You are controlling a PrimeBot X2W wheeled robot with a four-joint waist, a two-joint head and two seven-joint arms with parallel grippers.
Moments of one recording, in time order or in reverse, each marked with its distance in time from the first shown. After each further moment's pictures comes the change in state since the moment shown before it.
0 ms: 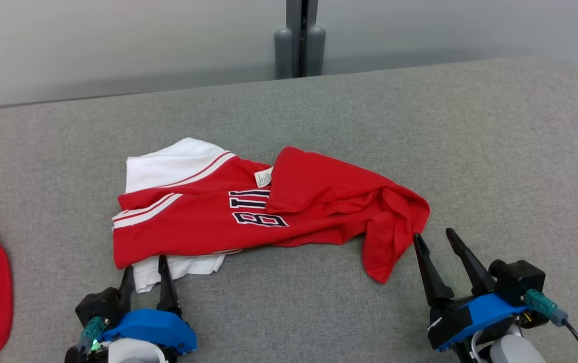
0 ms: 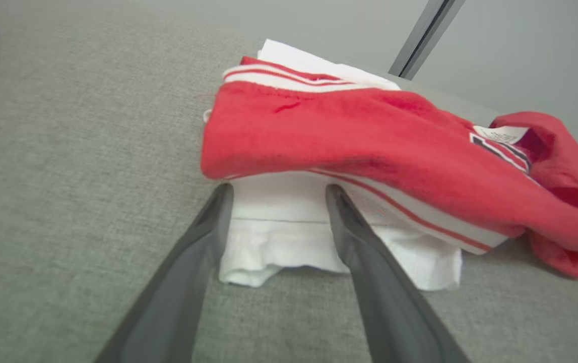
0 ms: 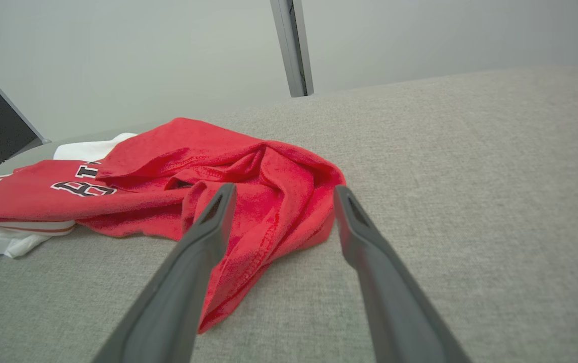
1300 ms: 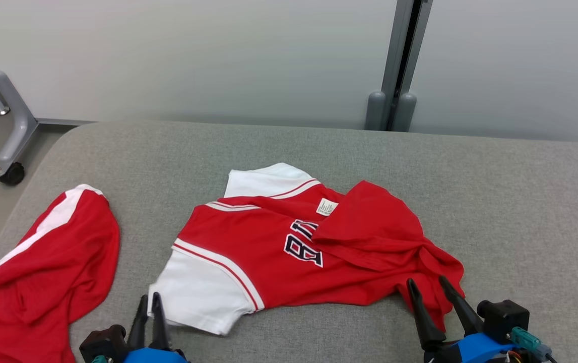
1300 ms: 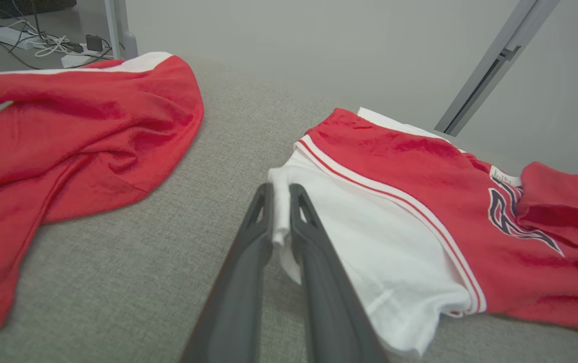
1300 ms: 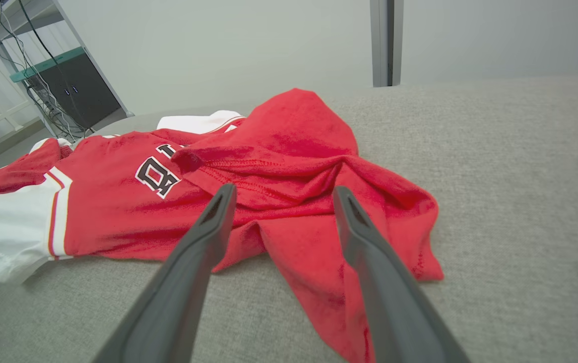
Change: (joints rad) left arm 0.146 0.000 0.016 -0.081 0.054 -0.028 0.000; right arm 0.095 0.034 -0.007 0.050 -0.014 0.000 0.000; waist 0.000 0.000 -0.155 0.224
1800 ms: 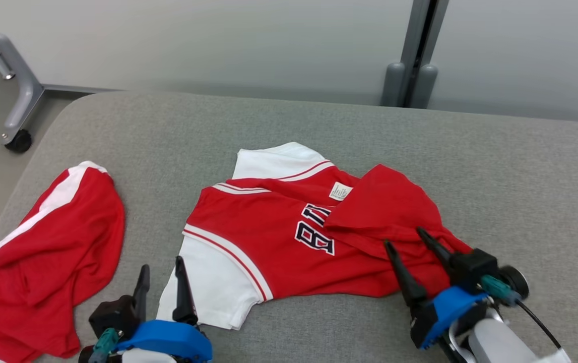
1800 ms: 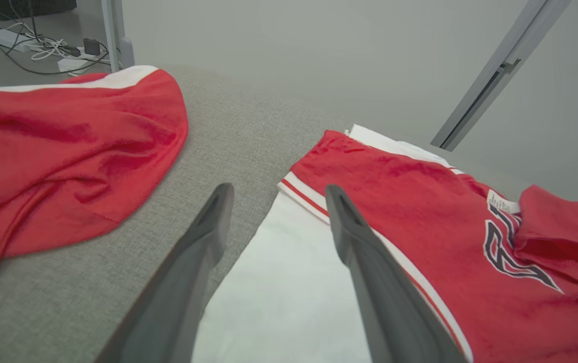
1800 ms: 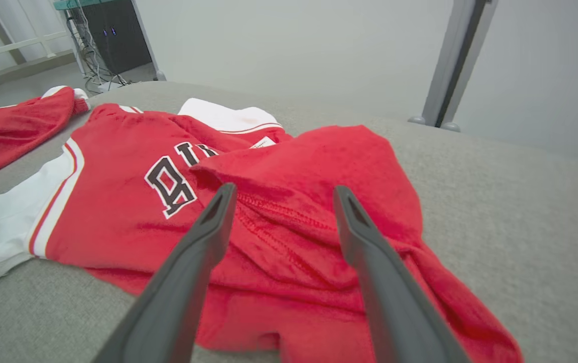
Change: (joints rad) left arm -0.066 0.000 -0.064 -0.051 -0.058 0.036 0.000; right arm -0.180 -0.075 0.121 0.073 -0.084 0.000 0.000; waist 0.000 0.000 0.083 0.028
